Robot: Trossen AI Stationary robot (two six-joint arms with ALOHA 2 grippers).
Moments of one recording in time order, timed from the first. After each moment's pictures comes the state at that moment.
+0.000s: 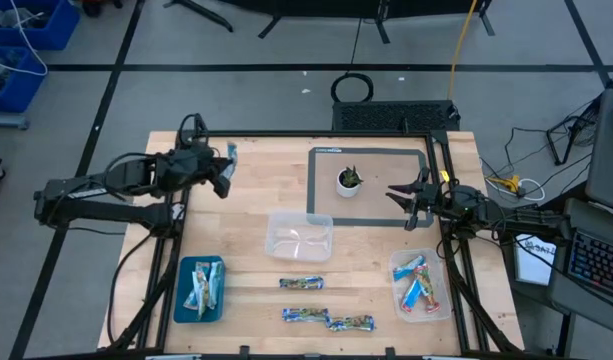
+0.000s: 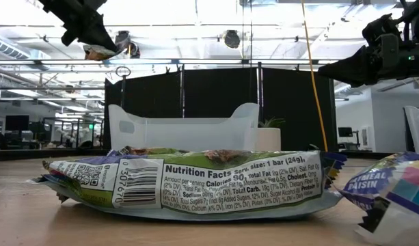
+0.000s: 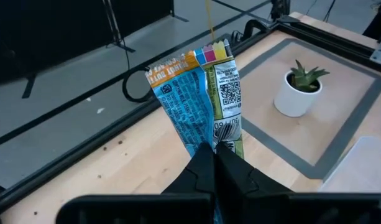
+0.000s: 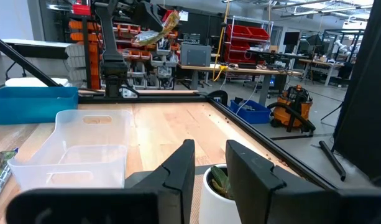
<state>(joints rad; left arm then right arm) 0.17 0.75 0.84 -0.66 -0.48 -0.36 -0.14 0.07 0.02 0.08 0.18 -0.09</state>
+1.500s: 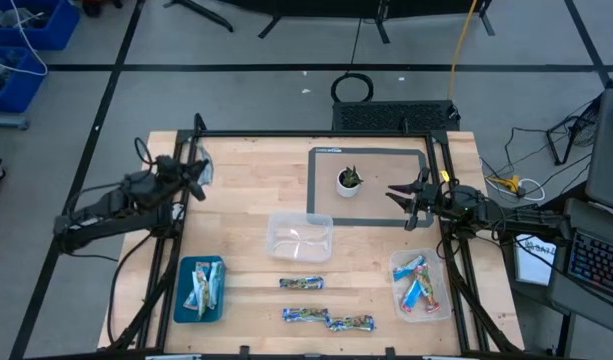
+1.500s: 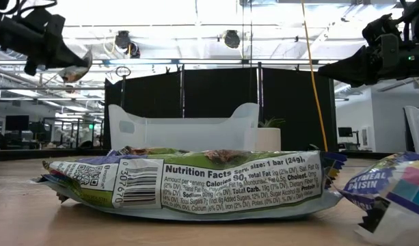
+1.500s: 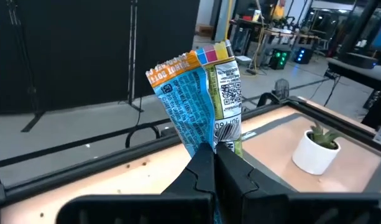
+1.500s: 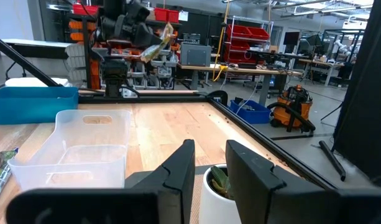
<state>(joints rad) 0.25 0.06 0.35 -0.45 -0.55 -0.29 -0.14 0.07 0.02 0.08 0.18 -0.09</state>
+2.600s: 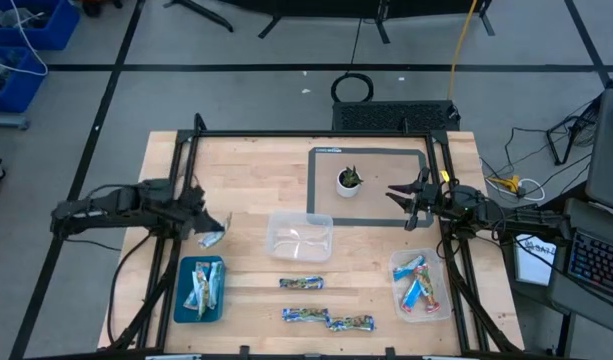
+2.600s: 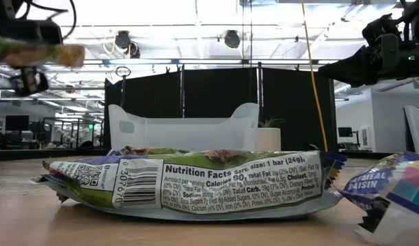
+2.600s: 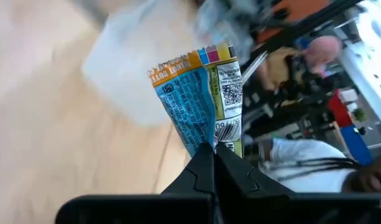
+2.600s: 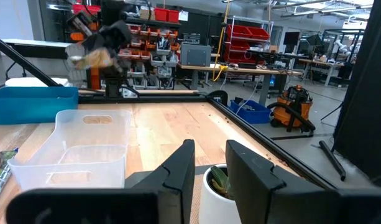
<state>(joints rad) 0.09 0.15 0.31 -0.53 0.36 -0.82 -0.14 0.07 0.02 0.08 0.18 -0.09</state>
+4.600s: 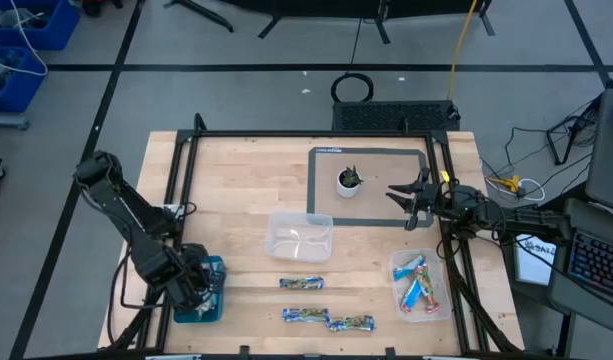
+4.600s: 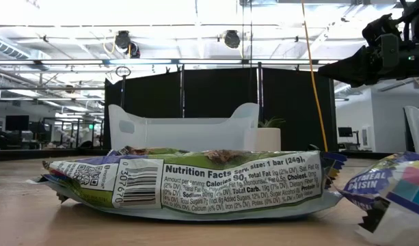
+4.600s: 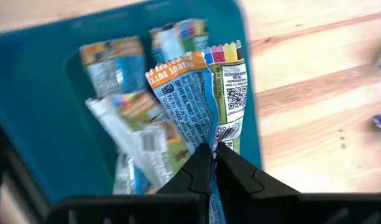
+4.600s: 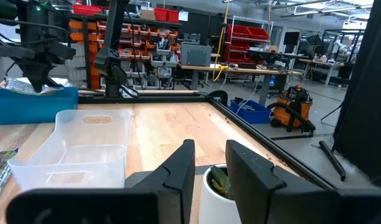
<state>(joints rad) -0.92 1.31 0.87 -0.97 -0.13 -2.29 -0.14 0.07 0.02 0.08 0.18 -0.09</state>
